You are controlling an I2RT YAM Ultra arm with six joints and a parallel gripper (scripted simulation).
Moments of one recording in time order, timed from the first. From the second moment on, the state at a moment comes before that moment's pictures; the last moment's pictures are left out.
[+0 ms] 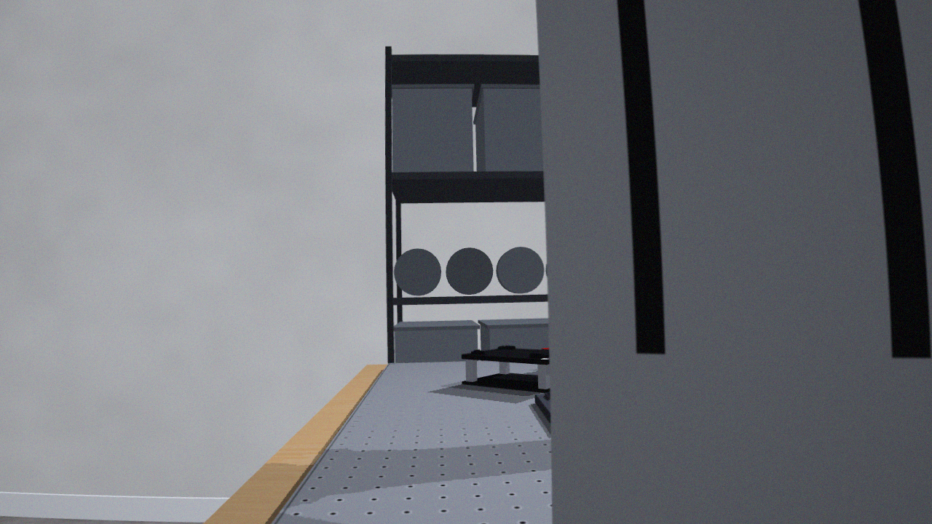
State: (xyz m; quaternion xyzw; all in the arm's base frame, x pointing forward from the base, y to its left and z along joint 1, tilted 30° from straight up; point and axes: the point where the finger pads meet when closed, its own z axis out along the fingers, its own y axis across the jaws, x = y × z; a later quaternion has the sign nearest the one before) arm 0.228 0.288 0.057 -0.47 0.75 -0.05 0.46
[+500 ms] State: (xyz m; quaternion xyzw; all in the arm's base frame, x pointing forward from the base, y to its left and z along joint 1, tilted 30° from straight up) arm 0.237 0.282 0.039 -0.47 0.75 -0.05 0.46
